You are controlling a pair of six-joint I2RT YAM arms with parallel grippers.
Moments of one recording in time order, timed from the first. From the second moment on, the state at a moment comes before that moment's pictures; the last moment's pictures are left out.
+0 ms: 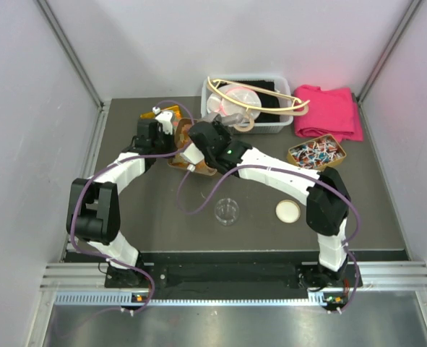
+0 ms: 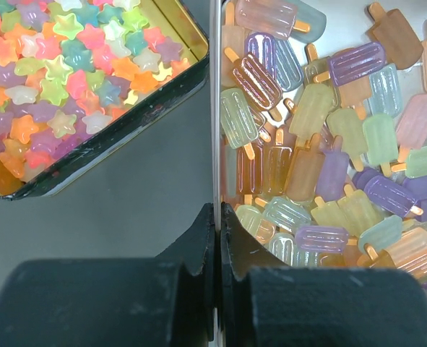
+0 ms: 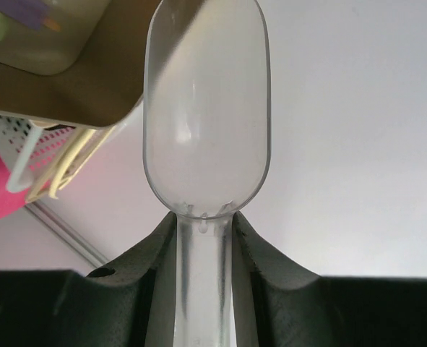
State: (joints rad) left arm -0.17 1.63 1.05 -0.03 0.21 -0.02; right arm 0.96 1.93 1.70 -0.38 0.75 -1.78
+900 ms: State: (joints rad) left arm -0.17 1.63 1.04 -0.06 0.20 -0.02; right arm 0.95 2.03 1.69 -0.41 0.78 -1.82
